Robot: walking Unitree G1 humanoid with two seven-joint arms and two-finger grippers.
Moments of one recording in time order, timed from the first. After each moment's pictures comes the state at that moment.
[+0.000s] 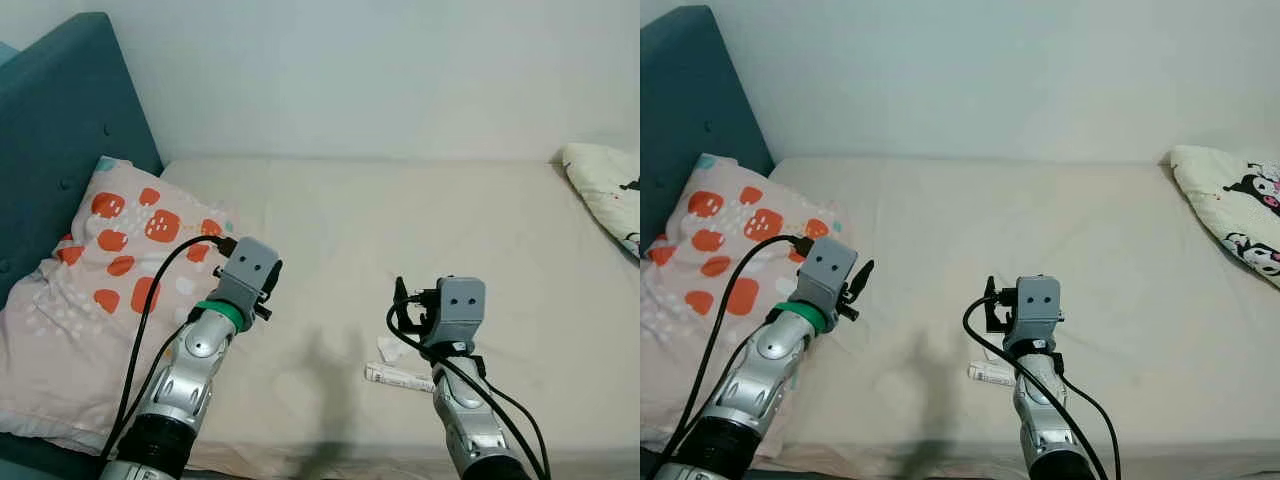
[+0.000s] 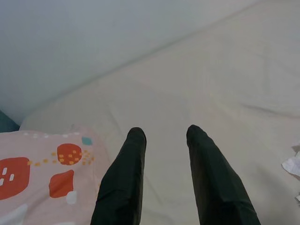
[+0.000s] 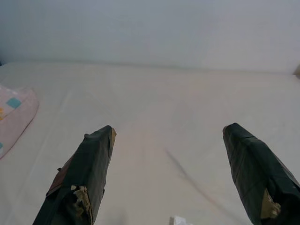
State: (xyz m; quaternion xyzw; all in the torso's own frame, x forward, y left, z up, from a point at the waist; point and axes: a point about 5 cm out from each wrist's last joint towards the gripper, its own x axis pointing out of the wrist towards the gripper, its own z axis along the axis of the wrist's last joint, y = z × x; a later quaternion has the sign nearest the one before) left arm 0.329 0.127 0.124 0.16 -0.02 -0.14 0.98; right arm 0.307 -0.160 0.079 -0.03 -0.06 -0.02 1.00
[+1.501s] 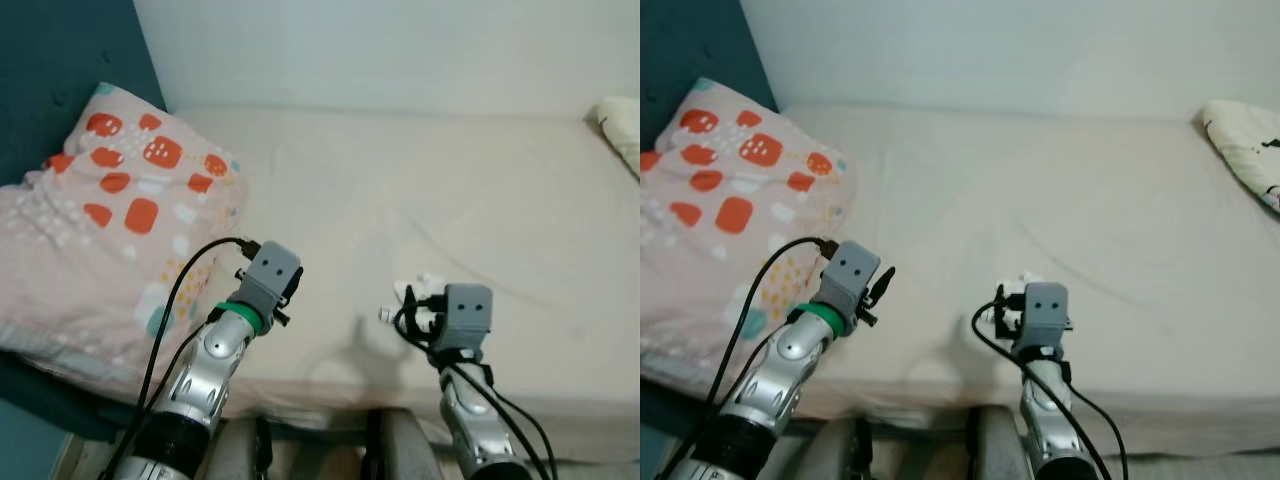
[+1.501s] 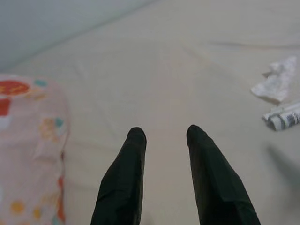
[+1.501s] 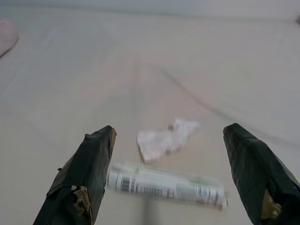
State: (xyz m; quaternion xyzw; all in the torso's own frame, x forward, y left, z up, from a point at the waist) left arm 0.328 0.103 0.119 0.17 -0.01 -0.18 0.97; right arm 0.299 -0.176 0.065 -0.03 -0.02 -0.06 1.00
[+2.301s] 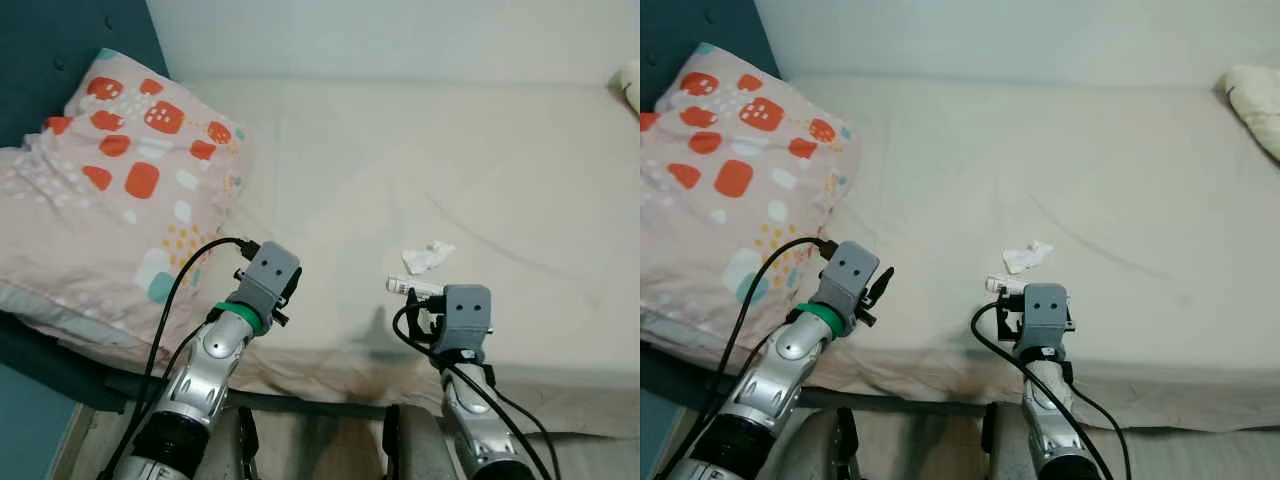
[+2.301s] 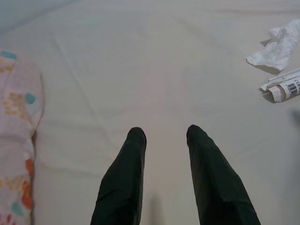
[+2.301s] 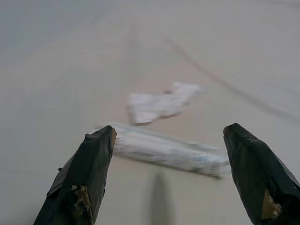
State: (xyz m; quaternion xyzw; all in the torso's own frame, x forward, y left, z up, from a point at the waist) left arm 0.329 0.103 0.120 0.17 -0.01 -0.18 0.97; right arm 0.304 -0.190 0.073 -0.09 -0.03 -0.06 0.99
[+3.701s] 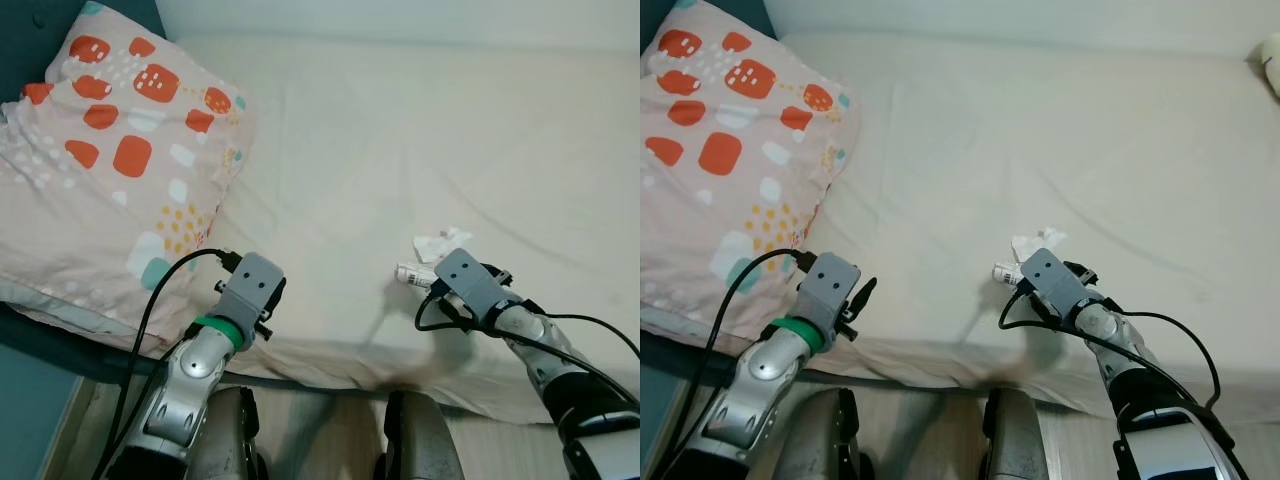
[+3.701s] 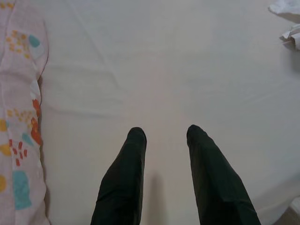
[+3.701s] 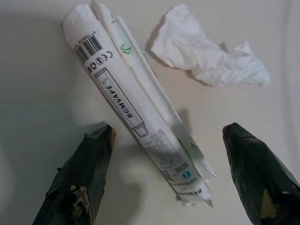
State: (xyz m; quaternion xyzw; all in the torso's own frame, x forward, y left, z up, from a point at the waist) left arm 0.300 0.126 0.124 0.18 0.00 -0.16 0.97; right arm 0.354 -0.244 0.102 -0.37 0.15 0.12 0.91
